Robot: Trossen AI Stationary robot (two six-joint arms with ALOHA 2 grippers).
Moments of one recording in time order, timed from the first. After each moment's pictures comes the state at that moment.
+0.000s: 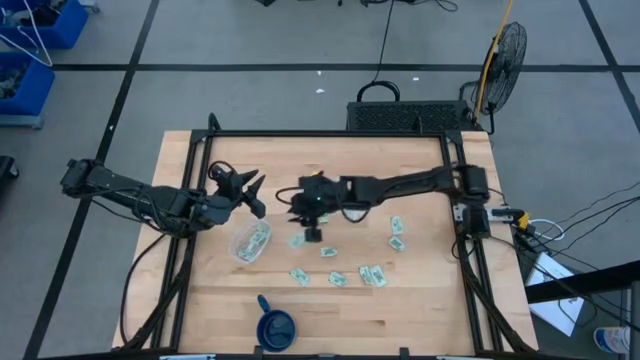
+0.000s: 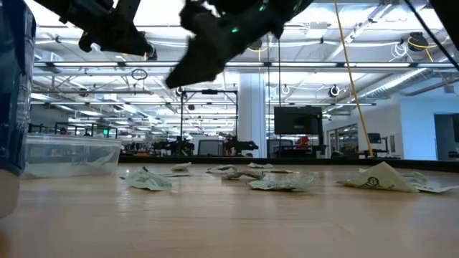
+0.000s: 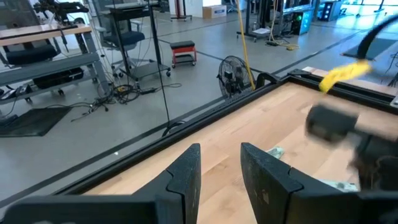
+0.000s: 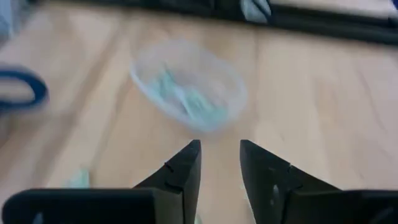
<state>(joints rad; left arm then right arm) -0.24 0.93 0.61 -0.14 -1.04 -0.40 -0.04 1.96 1.48 -0.17 -0.10 -0.15</state>
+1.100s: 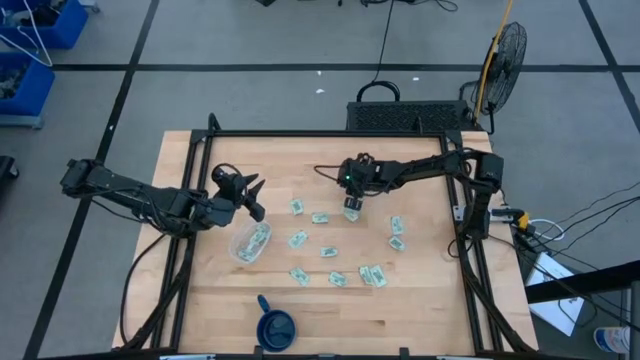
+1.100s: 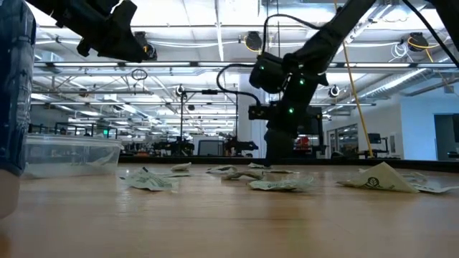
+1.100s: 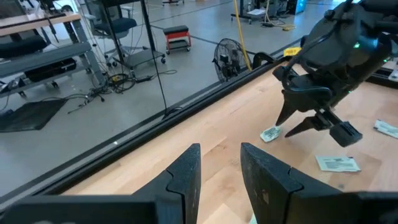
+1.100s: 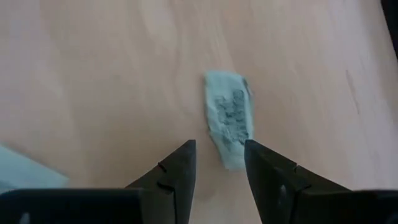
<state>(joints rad) -0.24 0.93 0.61 -0.24 -0.99 -0.45 -0.31 1.85 1.01 -0.23 0.26 -0.14</state>
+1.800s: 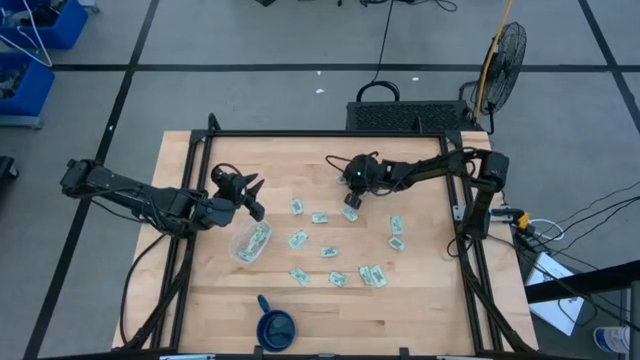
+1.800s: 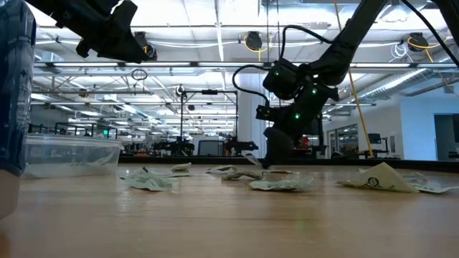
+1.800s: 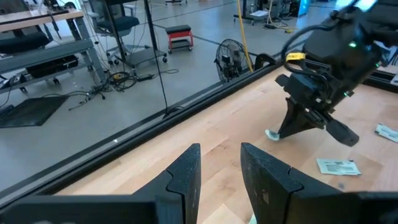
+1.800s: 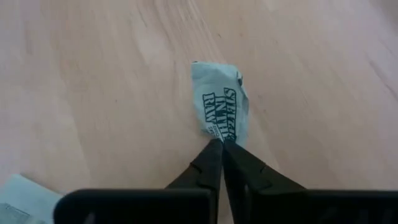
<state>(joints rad) -0.24 0.93 0.61 -0.24 -0.99 -0.47 -0.35 1.84 0.84 0.05 0.08 0.00</state>
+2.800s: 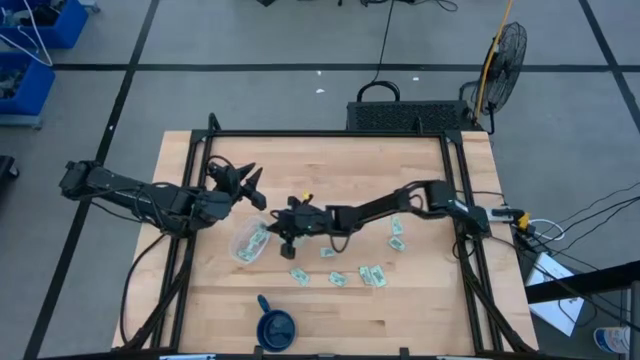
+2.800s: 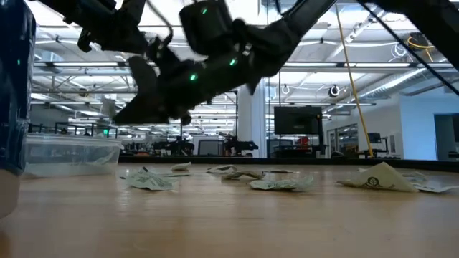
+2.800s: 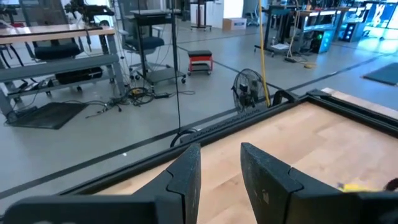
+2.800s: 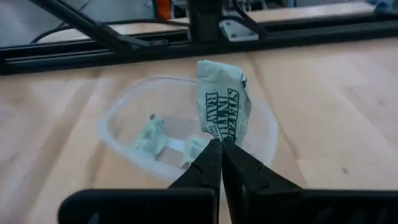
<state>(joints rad) -0.20 0.93 0.61 -0.08 -1.09 -0.42 0.05 2.28 1.49 0.42 0.07 0.13</state>
